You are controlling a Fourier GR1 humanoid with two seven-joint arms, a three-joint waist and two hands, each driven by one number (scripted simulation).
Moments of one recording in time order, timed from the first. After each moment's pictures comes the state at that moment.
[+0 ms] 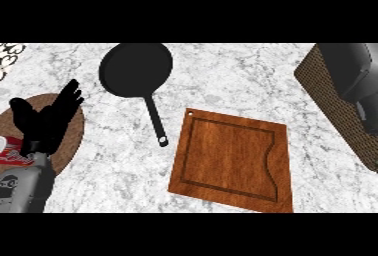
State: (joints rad) left arm -0.24 0.27 0.13 -1.38 0.07 -0.06 0.22; right arm -1.49 -0.33 -0.24 -0.36 1.51 -0.58 1.12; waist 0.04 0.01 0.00
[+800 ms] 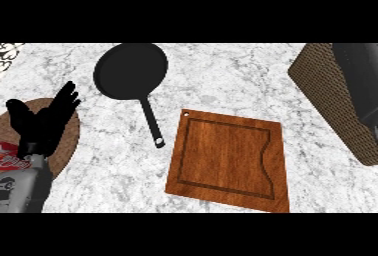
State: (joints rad) left arm -0.23 0.27 0.15 -1.38 0.07 -0.06 0.23; right arm -1.24 -0.41 -0.34 -0.44 1.42 -0.70 1.00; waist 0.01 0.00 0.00
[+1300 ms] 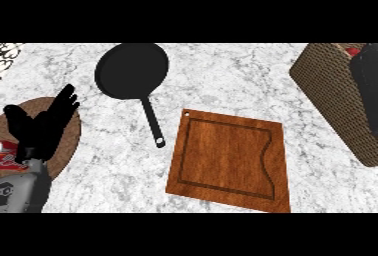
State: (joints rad) left arm -0.20 0.27 0.15 -1.41 0.06 -0.07 0.22; right arm -1.12 -0.45 -0.40 -0.48 1.43 -0.79 1.03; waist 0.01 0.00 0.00
